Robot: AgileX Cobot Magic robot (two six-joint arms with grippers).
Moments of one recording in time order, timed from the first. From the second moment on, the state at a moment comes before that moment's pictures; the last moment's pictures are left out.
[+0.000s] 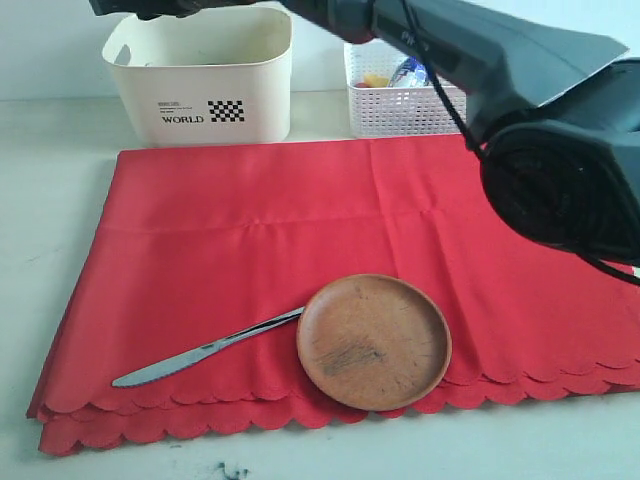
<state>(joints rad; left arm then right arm) -0.01 0.01 0.00 -0.06 0.08 0.12 0.67 2.47 -2.41 0.40 0.42 -0.39</state>
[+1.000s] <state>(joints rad) -0.01 0.01 0.00 -0.06 0.08 0.12 0.67 2.25 -2.24 0.31 1.22 -0.45</state>
